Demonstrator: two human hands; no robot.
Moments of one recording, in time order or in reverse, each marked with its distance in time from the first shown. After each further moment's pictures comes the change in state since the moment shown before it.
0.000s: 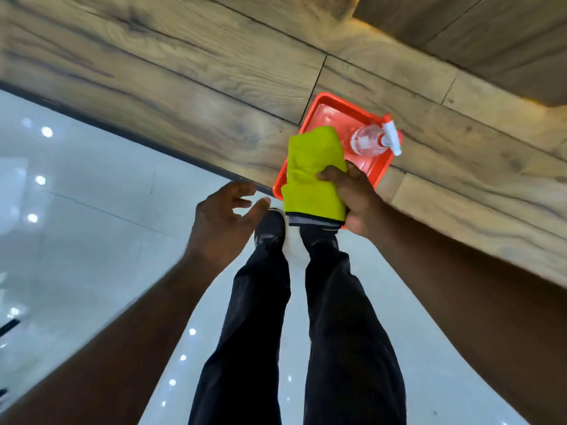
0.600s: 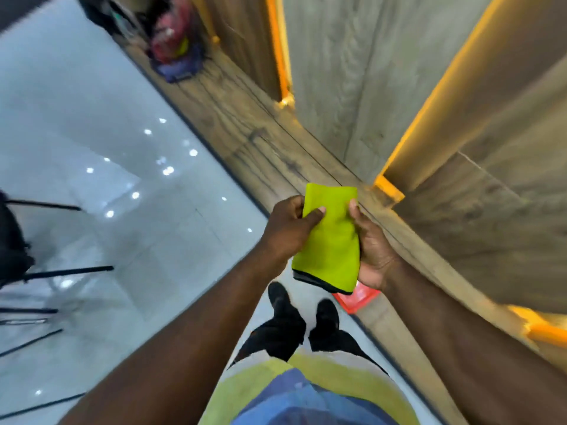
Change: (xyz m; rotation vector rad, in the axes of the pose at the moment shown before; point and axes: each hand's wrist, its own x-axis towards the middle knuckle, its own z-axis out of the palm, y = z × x) left_hand -0.323 0.221 -0.220 -0.628 0.283 0.151; right_hand -0.442 -0.169 0.102 -0.099 -0.776 0.007
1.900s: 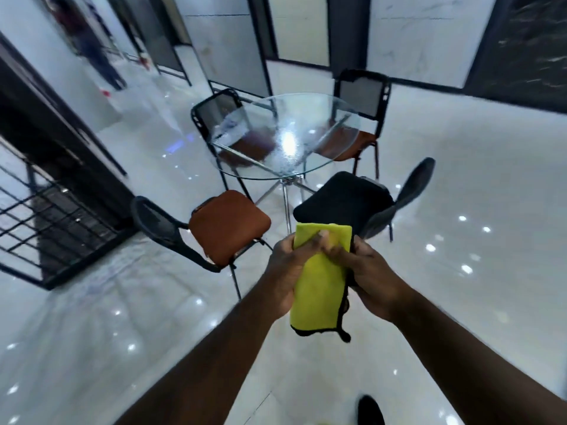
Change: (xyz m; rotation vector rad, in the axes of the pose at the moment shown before) left_hand -0.269 -0.180 -0.732 -0.917 1.316 0.119; right_hand 0.251 0.437 0.776 -1.068 -1.159 0.399
